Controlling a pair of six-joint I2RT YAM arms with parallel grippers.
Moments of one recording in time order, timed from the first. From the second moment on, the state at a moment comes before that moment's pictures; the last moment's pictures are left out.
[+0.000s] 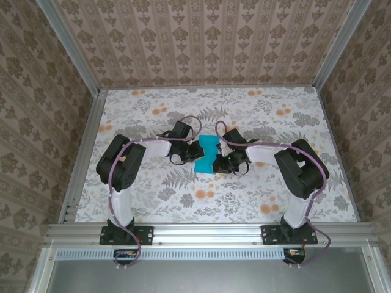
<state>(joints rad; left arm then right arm) -0.60 1.94 1.08 -0.15 0.47 -0.79 0.50 1.82 0.95 -0.33 -0.48 0.50</state>
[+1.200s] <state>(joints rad) -0.63 1.91 1.12 -0.22 0.42 -0.70 0.50 1.82 0.96 -0.34 -0.48 0.50</state>
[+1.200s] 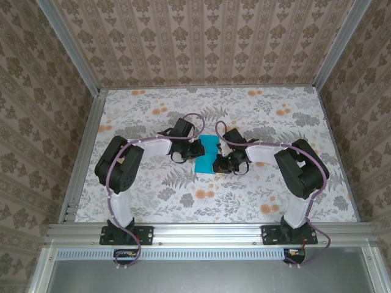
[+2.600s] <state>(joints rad) -0.62 1.94 1.12 -0.22 0.42 -0.71 0.54 1.94 1.15 -0.40 -0.42 0.51</state>
